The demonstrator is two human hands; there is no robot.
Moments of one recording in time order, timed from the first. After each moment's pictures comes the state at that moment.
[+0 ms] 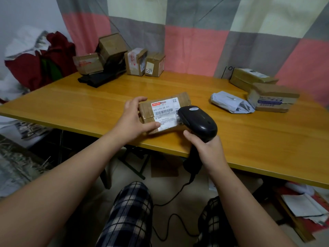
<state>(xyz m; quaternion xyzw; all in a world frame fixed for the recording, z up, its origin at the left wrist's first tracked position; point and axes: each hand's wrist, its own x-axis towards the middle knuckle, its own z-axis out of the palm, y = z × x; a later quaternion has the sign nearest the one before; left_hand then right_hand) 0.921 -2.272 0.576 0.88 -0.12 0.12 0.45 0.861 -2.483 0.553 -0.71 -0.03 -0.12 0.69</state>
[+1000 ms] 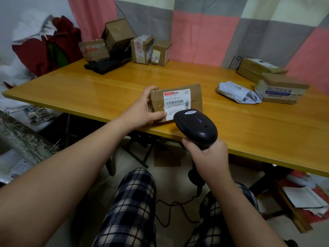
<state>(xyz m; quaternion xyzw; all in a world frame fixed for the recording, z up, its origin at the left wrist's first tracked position) 0.902 -2.278 0.586 0.87 -0.12 0.02 0.47 0.809 -2.465 0.540 -0.81 -0.02 -0.17 0.56</state>
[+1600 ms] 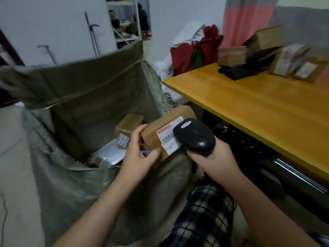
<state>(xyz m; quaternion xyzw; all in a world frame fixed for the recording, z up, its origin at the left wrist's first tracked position) 0.668 -2.072 0.524 0.75 0.23 0.29 0.55 0.793 -2.230 0.534 -0.78 -0.32 0.11 0.54</state>
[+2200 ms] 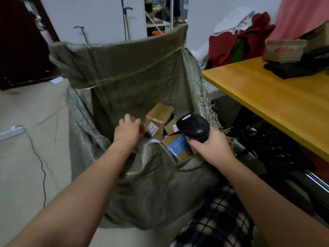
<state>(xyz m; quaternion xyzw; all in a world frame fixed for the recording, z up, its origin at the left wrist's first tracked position) 0.644 -1.923 0.497 0.90 0.44 0.02 0.02 0.788 -2.126 0.511 -0.82 -0.37 0.12 0.42</state>
